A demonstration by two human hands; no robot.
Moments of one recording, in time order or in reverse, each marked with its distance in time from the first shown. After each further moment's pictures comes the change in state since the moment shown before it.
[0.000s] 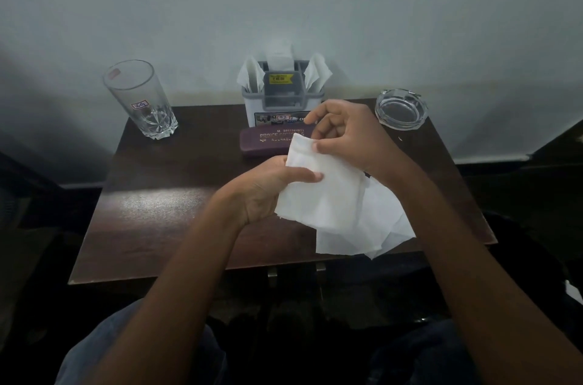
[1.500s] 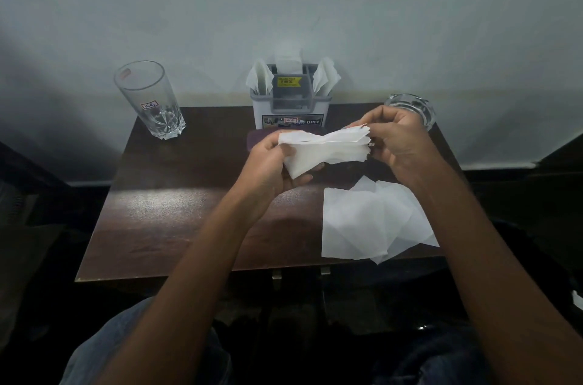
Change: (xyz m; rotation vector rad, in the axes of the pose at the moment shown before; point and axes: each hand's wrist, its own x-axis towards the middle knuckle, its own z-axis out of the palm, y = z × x) left_hand 0.005 0.006 0.001 -0.234 0.356 0.242; right_hand 0.003 0.022 -0.020 0.536 0.293 0.354
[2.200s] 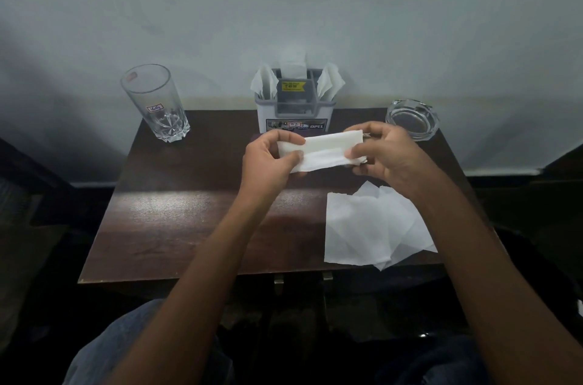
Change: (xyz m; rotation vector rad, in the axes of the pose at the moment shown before) left_hand 0.001 -0.004 -0.004 0.289 0.181 0.319; right_hand -0.007 0.000 0.006 -0.092 -0.135 0.126
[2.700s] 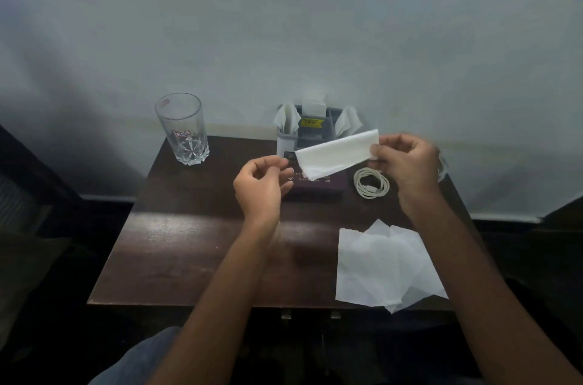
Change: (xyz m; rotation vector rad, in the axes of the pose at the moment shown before) left_hand 0.016 0.002 -0.013 -0.404 0.385 -0.134; right_hand 0.023 -0.021 0.015 0.038 0.367 -0.345
